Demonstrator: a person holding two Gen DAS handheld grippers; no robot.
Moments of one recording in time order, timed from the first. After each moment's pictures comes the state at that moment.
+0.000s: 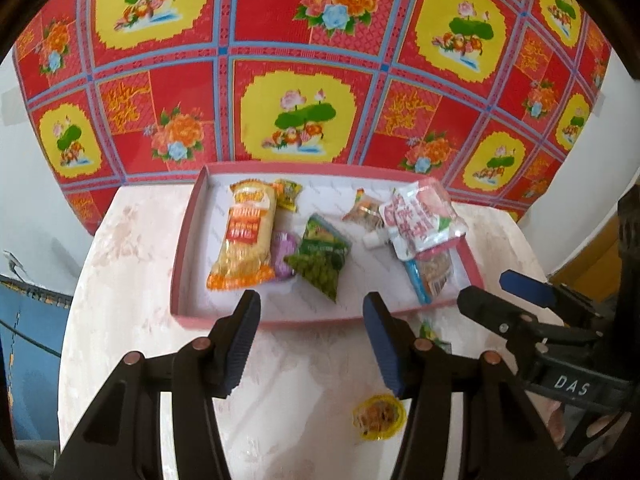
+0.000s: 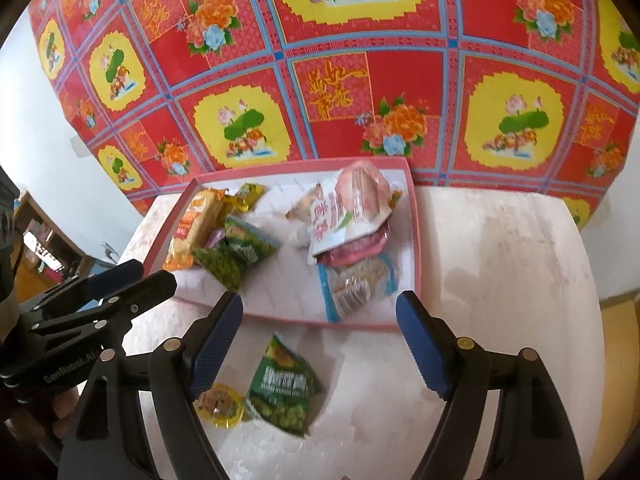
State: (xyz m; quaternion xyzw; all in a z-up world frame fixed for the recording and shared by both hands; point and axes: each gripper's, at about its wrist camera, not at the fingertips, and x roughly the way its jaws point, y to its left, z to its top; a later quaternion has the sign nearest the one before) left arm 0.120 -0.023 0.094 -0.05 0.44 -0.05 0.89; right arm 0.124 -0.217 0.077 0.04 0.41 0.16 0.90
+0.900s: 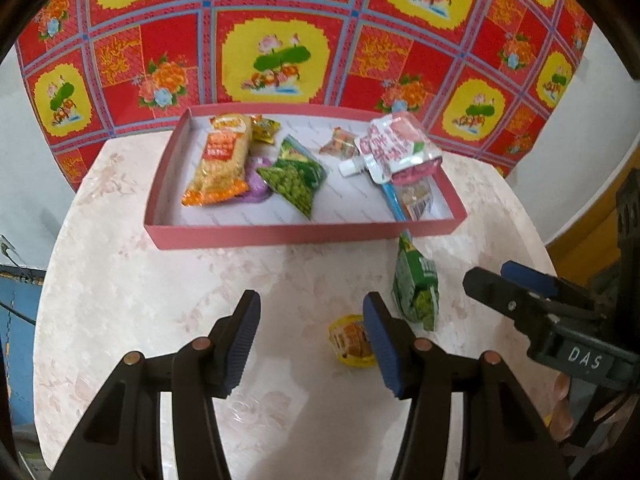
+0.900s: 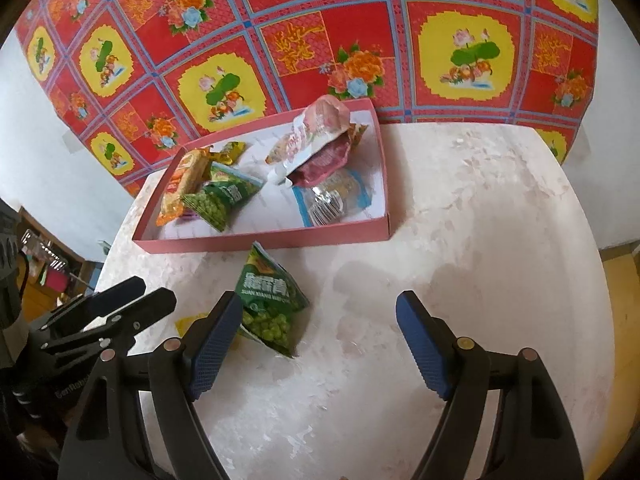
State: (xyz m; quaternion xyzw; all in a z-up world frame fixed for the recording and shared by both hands) left arm 0.079 -0.042 0.069 -0.05 0.48 -0.08 0.87; right arm 0.082 -0.241 0.051 0.08 0.45 0.14 0.88
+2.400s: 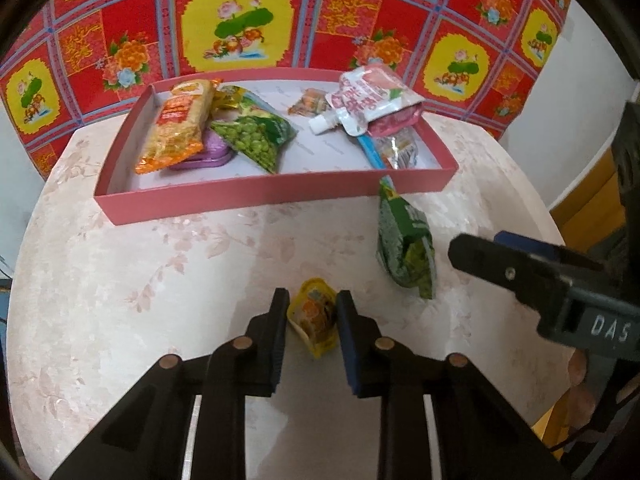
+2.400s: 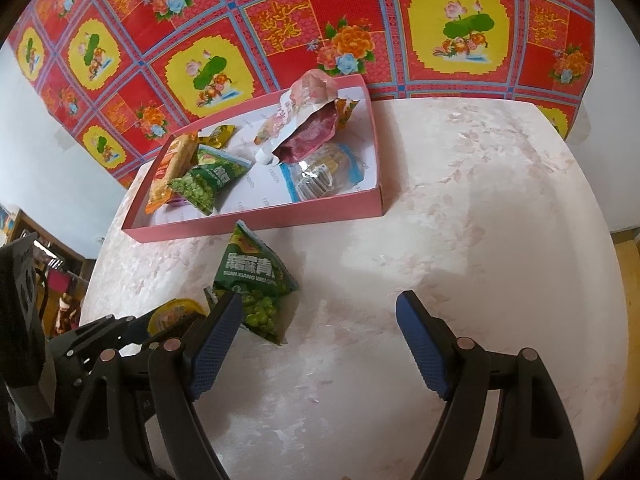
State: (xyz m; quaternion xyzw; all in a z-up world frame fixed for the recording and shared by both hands) left arm 0.074 -0.063 0.040 -0.02 0.50 -0.10 0.86; right arm 0.084 -0.241 0.035 0.08 0.47 0.14 0.87
